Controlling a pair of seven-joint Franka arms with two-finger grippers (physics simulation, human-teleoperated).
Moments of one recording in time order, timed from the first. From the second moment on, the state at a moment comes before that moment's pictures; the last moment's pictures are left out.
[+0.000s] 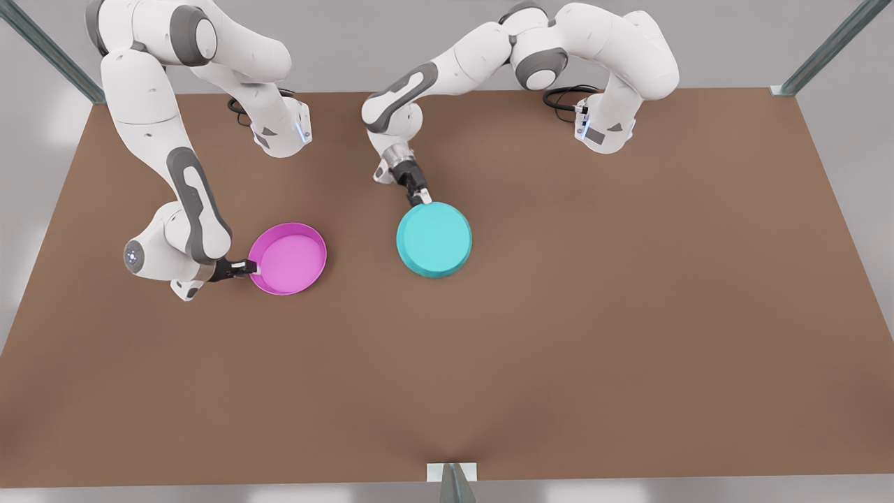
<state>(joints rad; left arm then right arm) -1.40 1.06 -0.08 -1.31 1.30 1.36 -1.09 -0.04 0.40 -0.12 -2.22 0.45 2.28 -0.60</state>
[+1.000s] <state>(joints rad) -0.02 -0.02 -0.02 -1.57 0.05 1.58 -0.03 -0.04 0.40 -0.12 -2.20 0.42 2.27 -0.64</state>
